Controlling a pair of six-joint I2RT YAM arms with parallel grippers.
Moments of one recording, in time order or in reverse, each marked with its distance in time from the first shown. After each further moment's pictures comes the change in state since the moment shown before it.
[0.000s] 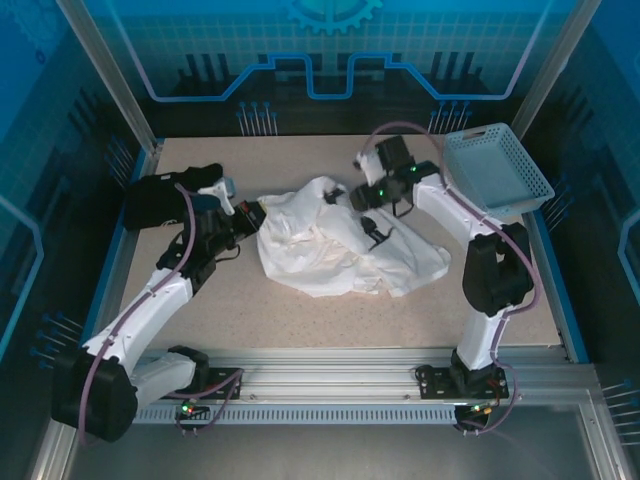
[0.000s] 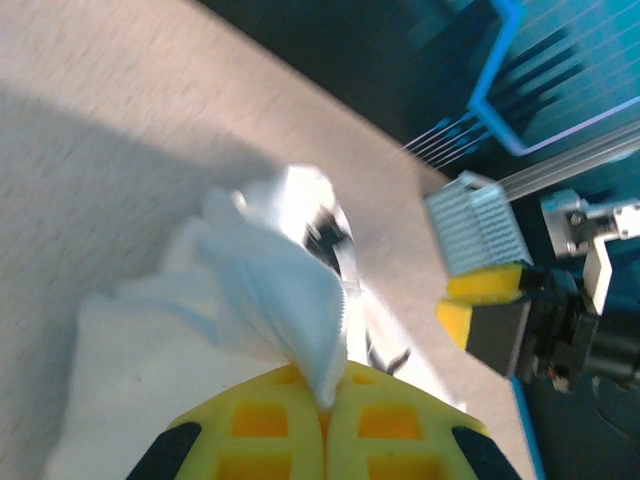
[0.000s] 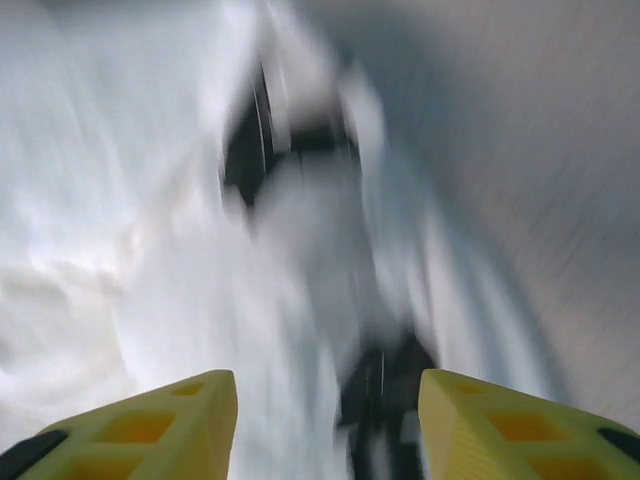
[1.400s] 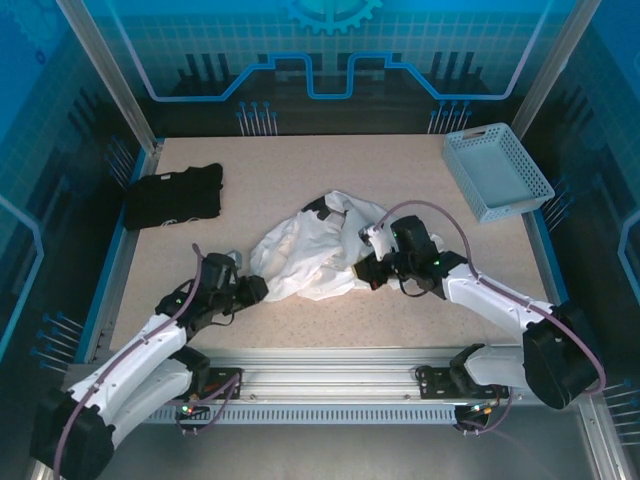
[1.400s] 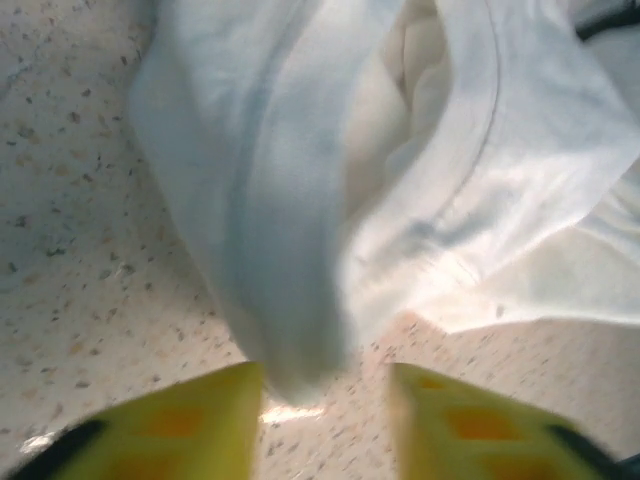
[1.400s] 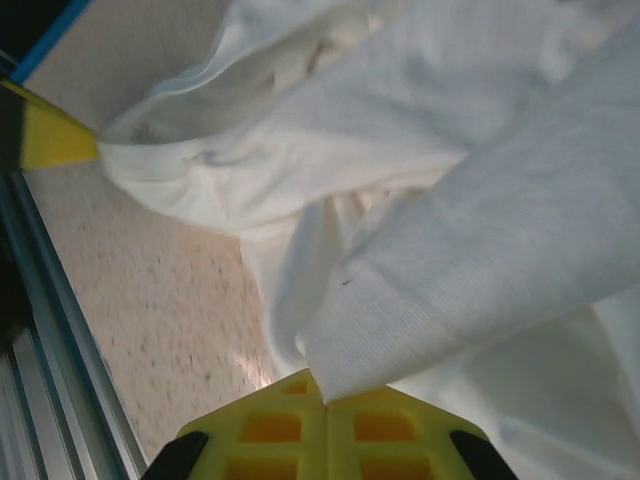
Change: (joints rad) left arm -0.178 -0.299 -0.303 -0.436 -0.083 -0.001; right arm 0.138 -0.584 -0.824 0.449 -0.282 0.166
